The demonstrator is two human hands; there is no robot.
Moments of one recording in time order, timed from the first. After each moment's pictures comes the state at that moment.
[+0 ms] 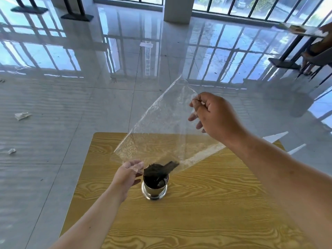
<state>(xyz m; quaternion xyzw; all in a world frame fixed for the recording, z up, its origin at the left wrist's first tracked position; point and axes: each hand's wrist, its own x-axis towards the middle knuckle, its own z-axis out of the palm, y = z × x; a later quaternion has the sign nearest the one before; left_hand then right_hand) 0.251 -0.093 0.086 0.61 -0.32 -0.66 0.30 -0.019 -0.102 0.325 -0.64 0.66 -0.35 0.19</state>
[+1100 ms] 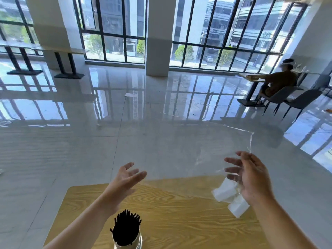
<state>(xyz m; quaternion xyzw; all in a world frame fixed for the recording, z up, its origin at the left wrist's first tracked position) 0.159 -0.130 0.256 0.44 -0.50 -0.67 0.33 -0.201 -0.006 0.337 -0.25 0.58 -0.70 0.32</state>
